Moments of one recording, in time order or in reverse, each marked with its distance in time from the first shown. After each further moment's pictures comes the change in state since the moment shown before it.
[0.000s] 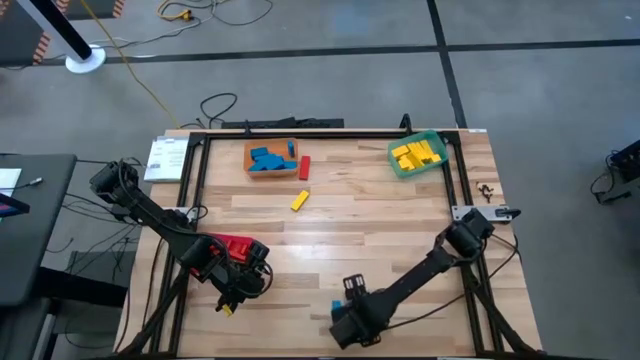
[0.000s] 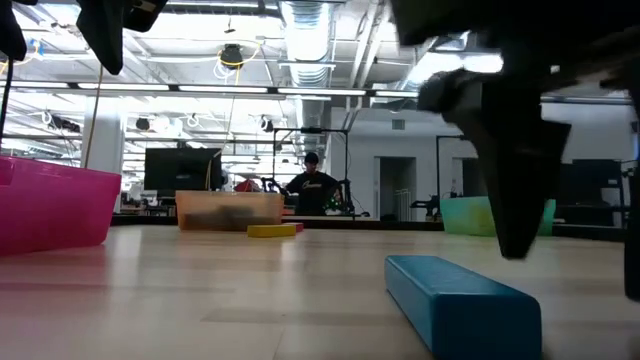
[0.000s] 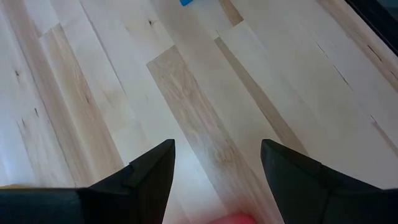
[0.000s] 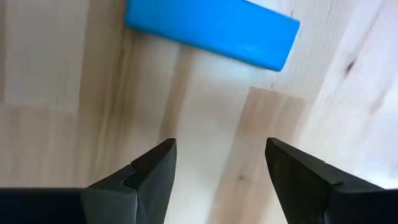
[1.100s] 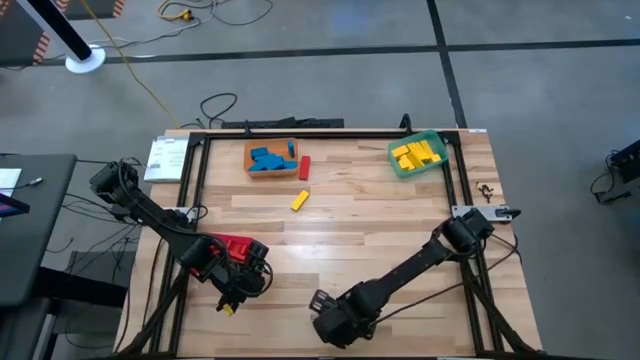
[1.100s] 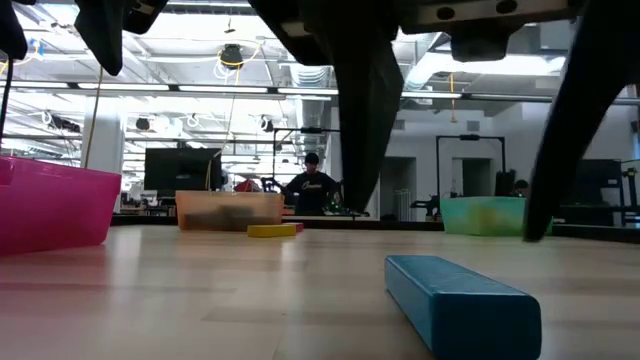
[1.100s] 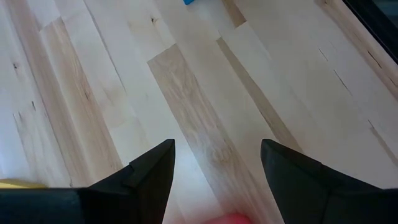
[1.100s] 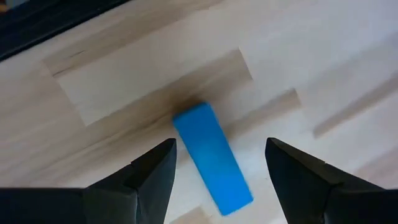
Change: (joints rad) left arm 0.002 0.000 0.000 0.000 -0.001 -0.037; right arm -0.054 -0.001 0.051 0.240 -0.120 -0.908
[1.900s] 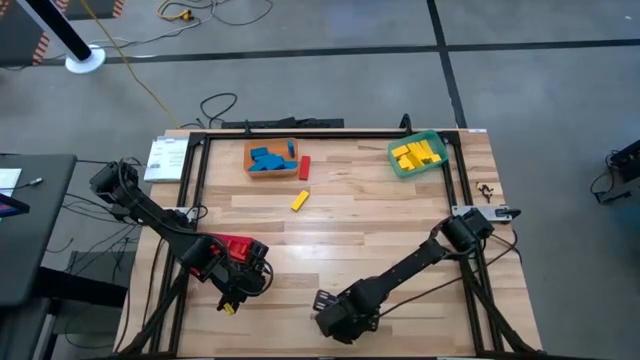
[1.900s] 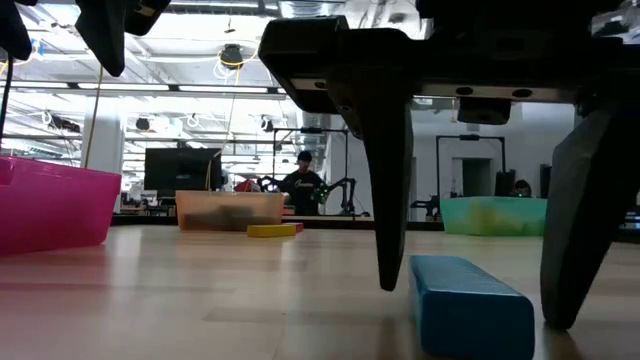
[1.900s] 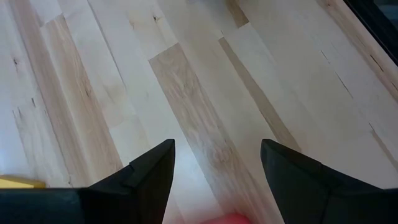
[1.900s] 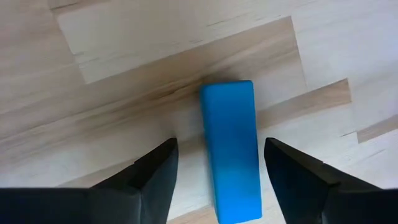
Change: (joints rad) left arm 0.003 0.000 0.000 0.000 0.000 -0.018; right arm -0.017 -0.001 -0.111 0.074 -0.010 -0.188
